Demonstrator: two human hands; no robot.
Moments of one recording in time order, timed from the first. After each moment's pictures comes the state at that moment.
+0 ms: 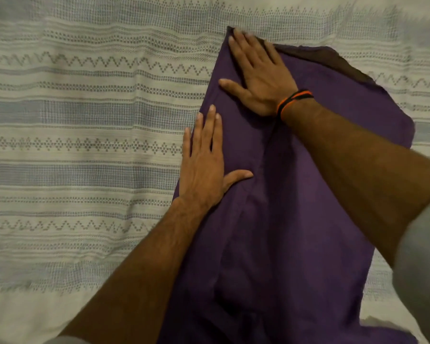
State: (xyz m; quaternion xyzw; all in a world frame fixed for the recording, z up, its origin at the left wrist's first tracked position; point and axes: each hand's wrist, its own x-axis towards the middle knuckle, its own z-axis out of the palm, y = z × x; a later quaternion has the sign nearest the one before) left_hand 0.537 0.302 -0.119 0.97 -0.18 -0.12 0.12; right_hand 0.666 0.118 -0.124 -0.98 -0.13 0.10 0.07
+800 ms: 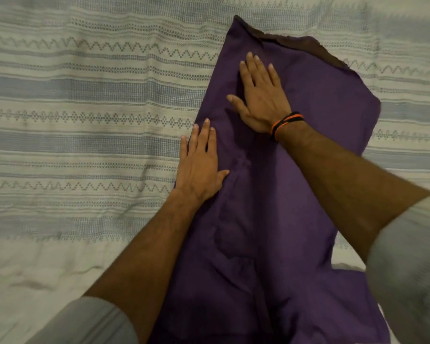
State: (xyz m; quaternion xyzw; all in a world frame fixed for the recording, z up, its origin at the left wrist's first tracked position) left_hand 0.485 0.328 -0.071 0.95 -0.18 -0.24 0.08; right_hand 0.579 0.143 -0.077 -0.98 -0.06 0.15 0.07
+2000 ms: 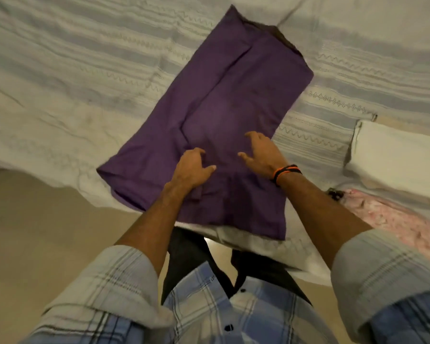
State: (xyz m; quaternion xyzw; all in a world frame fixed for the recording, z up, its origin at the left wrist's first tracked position) left_hand 0.163 0.236 0.066 0.91 0.12 -0.25 0.30; right_hand 0.212 0.036 0.056 -0.93 -0.08 0.26 0.23
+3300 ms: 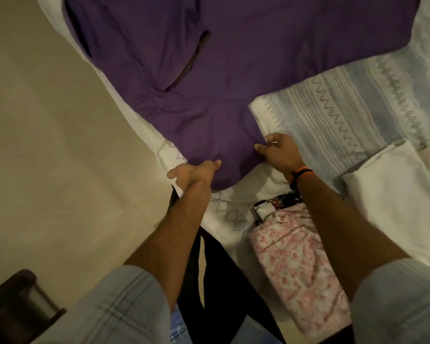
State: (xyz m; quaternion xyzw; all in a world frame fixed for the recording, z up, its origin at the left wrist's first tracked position) left_hand 0.028 0.009 -0.052 0.32 0.77 -0.04 0.55; right_hand 0.178 -0.104 -0.057 -0.82 0.02 0.46 0.33
